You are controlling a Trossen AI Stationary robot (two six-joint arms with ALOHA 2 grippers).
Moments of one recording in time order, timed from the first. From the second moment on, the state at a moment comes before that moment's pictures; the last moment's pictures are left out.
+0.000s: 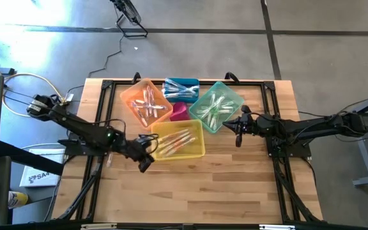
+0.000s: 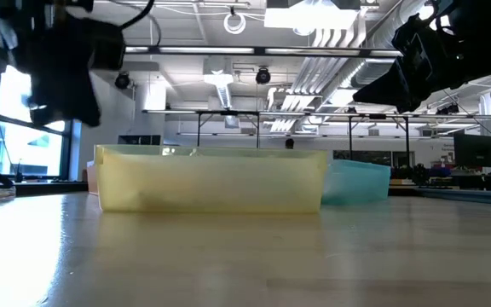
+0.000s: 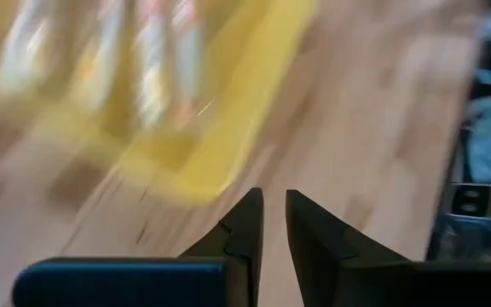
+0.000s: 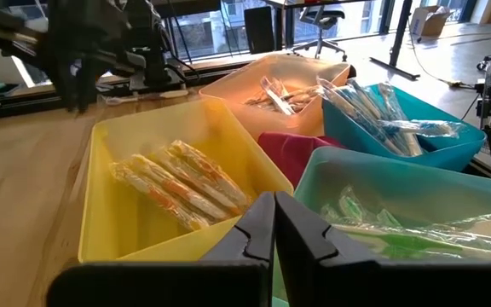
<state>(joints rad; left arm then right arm) -0.36 1.13 0.61 -0.24 -0.12 -0.99 -0.06 0.76 0.21 0.32 0.21 0.14</state>
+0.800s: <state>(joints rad) -0.45 1.29 0.87 -1.34 -0.24 -1.58 -0.06 0.76 0.21 0.30 0.21 0.14</state>
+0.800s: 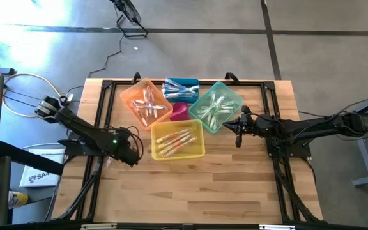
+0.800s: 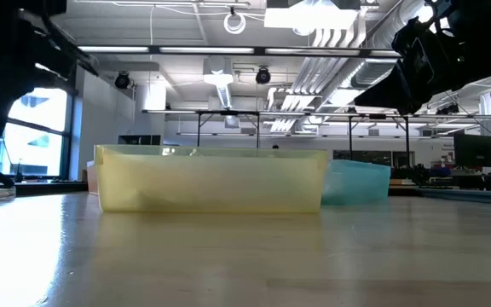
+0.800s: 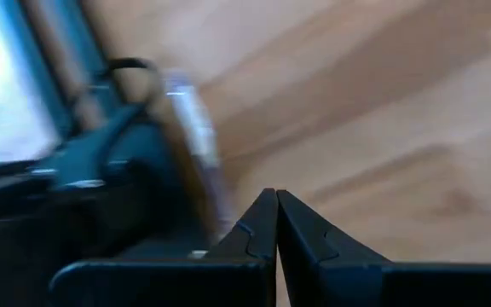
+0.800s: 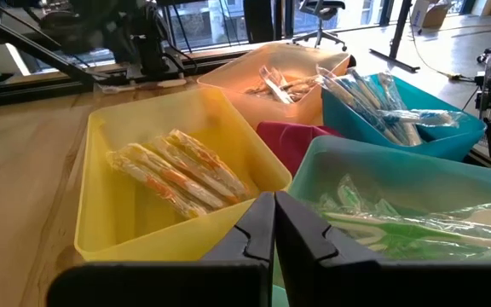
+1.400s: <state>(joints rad) -0.45 1.55 0.87 -1.42 -0.32 -1.17 -0.06 0.76 0.21 0.30 0.21 0.14</state>
